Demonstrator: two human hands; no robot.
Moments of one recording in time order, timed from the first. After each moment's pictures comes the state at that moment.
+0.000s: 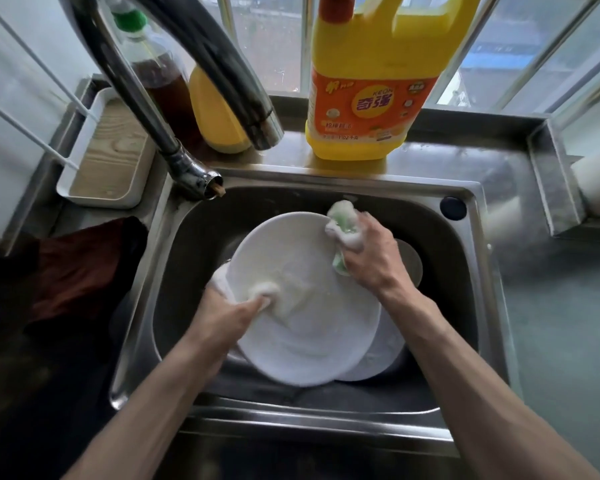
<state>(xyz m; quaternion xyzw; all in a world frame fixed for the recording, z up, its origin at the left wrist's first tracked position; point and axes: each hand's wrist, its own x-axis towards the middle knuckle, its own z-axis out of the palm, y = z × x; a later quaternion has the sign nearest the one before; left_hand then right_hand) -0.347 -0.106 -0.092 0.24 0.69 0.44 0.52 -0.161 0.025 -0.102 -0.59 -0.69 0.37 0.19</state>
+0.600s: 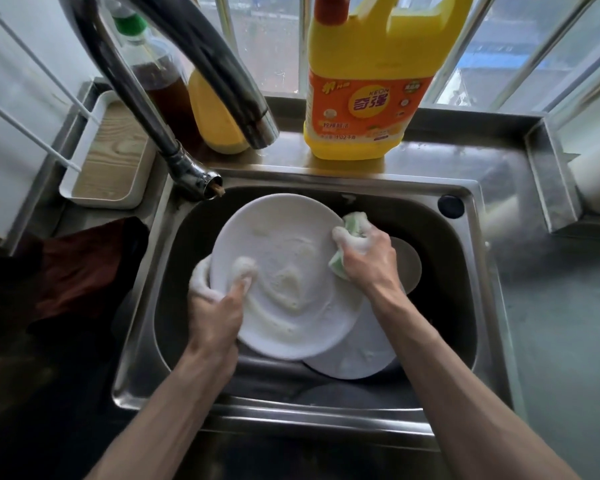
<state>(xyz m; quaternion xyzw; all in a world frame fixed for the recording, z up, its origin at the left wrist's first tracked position) -0.336 -0.108 -0.094 0.13 0.71 0.56 0.41 -0.165 0.016 -0.108 -0.68 -0.56 0.42 0.21</state>
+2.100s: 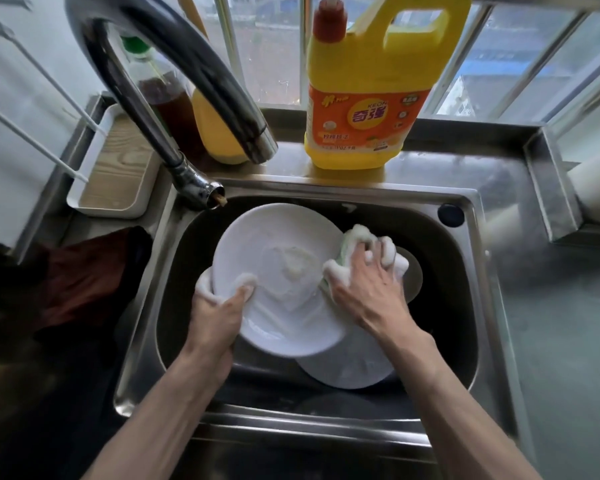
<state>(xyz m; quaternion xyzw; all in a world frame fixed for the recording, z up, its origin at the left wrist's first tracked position) -0.347 -0.105 -0.103 0.13 0.68 0.55 0.47 -0.159 -0.004 -0.108 -0.64 -0.72 0.29 0.03</state>
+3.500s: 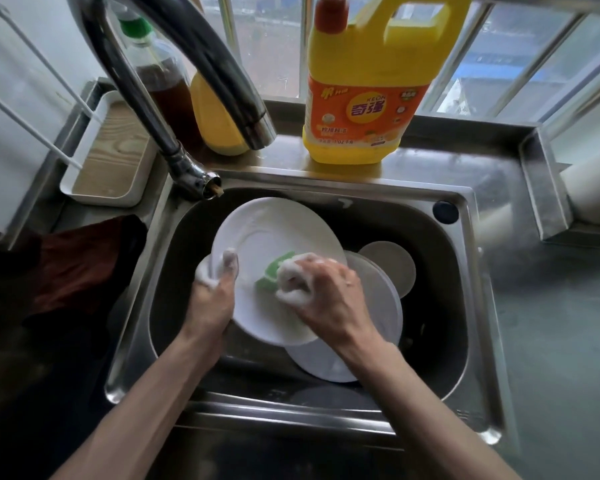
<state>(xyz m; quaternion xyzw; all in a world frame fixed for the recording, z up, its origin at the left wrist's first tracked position) -0.349 -0.097 -0.116 0.18 0.68 0.55 0.45 -0.183 -0.038 -0.112 -0.47 -0.83 0.26 0.17</state>
